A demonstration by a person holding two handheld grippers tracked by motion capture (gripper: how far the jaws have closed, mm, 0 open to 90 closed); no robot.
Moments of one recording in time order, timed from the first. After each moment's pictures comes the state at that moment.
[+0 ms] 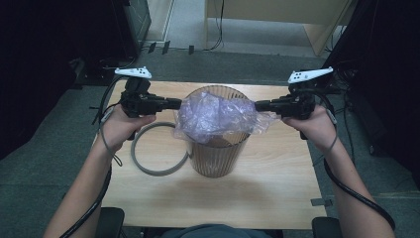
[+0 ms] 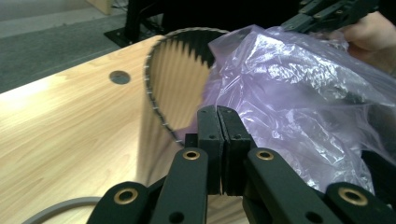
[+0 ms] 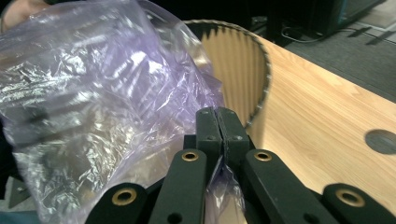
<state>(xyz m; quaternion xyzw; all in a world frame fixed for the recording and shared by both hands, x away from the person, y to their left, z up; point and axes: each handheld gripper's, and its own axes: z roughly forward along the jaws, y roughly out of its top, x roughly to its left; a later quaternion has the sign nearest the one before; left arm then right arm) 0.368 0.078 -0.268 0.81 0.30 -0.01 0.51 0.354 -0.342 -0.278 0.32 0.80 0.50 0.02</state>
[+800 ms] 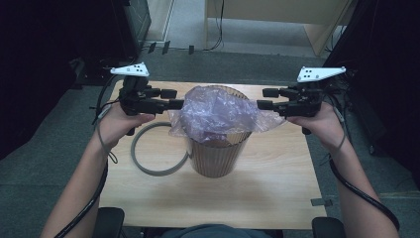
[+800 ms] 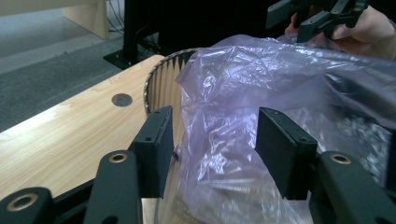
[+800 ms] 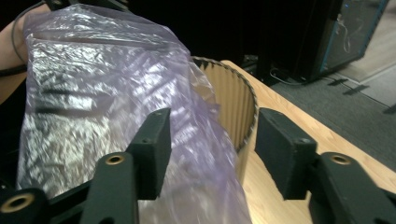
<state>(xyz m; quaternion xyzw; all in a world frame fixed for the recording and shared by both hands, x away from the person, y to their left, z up) 0.372 0.077 -0.264 0.81 0.25 0.01 0.53 0.348 -0.349 -0.266 0.26 0.79 0.55 0.09</state>
